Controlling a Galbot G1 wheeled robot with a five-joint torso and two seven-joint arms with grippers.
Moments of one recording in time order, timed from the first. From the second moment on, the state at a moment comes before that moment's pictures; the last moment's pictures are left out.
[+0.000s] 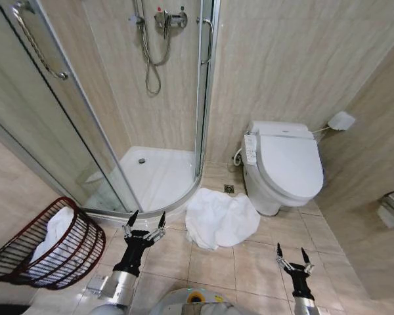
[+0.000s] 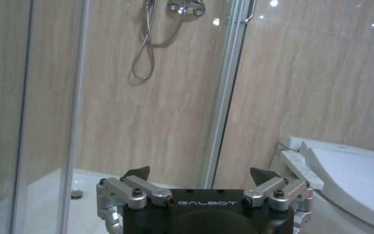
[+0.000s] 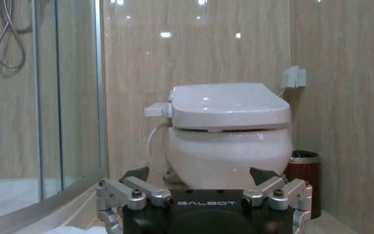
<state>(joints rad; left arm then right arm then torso) 1.94 -1.43 -0.49 -2.42 -0.22 -0.04 0.08 -1.65 1.40 0.83 1.36 0.51 0.82 -0.30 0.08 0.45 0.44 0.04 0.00</state>
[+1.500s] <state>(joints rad) 1.94 -1.43 -0.49 -2.42 -0.22 -0.04 0.08 -1.64 1.38 0.82 1.35 0.55 0.82 -0.42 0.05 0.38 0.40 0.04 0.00</state>
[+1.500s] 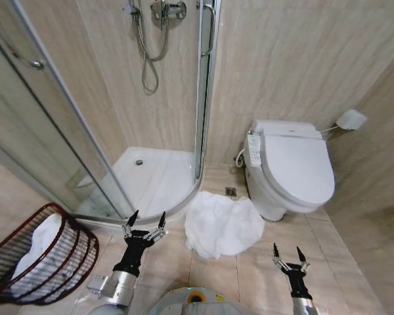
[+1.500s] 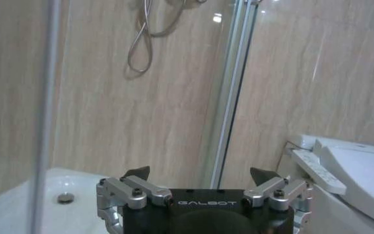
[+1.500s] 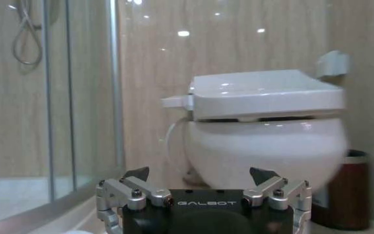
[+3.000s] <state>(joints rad) 1.94 -1.43 -0.49 -2.42 -0.22 -0.04 0.08 -1.54 1.23 0.69 1.57 0.89 -0.09 -0.15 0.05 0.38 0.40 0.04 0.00</state>
